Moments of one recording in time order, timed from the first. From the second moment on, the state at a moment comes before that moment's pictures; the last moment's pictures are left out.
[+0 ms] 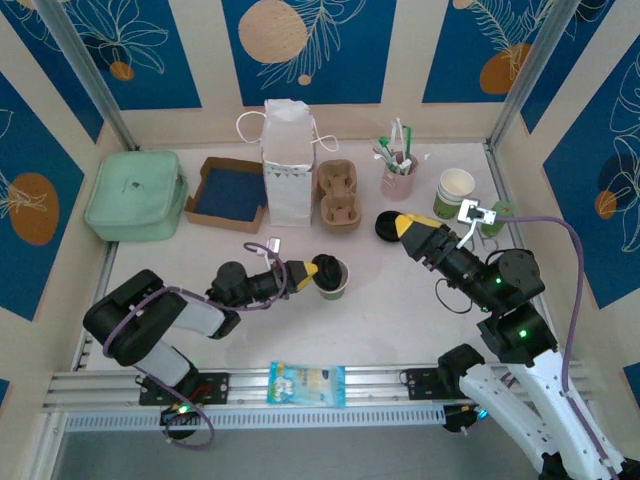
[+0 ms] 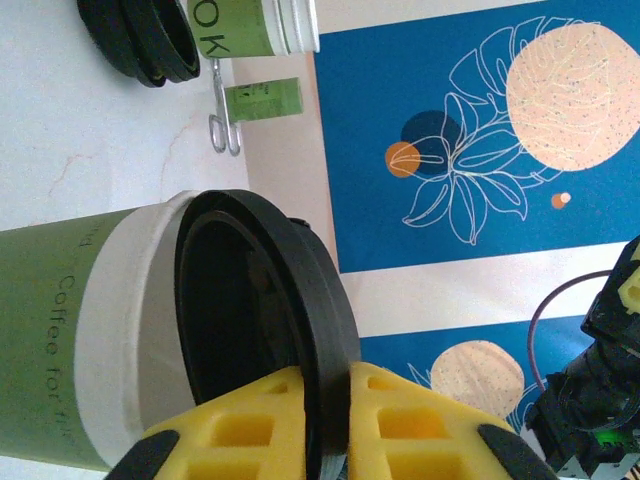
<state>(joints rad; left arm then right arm) -0.68 1.55 0.28 1.29 0.55 -1.43 0.46 0.49 0.79 -0.17 -0.29 0.84</state>
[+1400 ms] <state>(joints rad) -0.67 1.65 0.27 1.30 0.58 -1.40 0.43 0.48 0.79 -0.17 -0.30 0.84</state>
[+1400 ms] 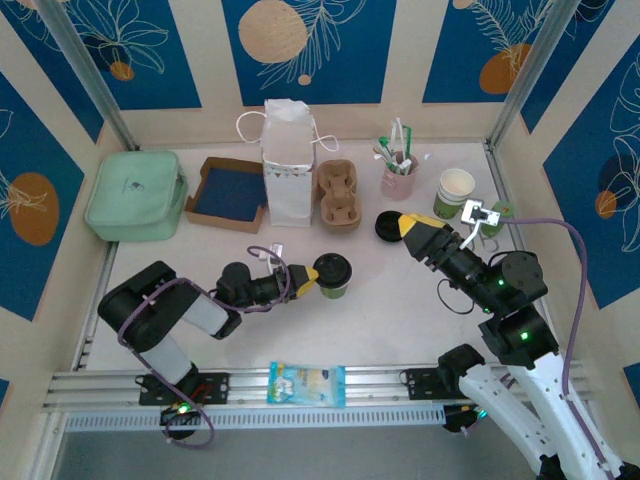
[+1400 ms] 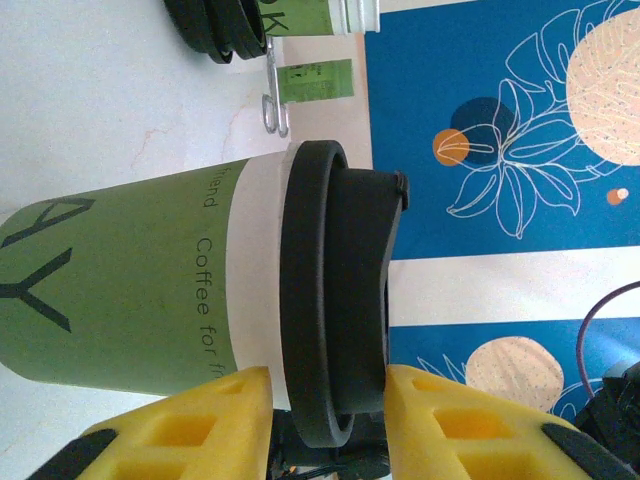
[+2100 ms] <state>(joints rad) -0.67 1.68 0.29 1.31 0.58 -1.40 0.42 0.46 0.78 -0.19 -0.30 0.84</state>
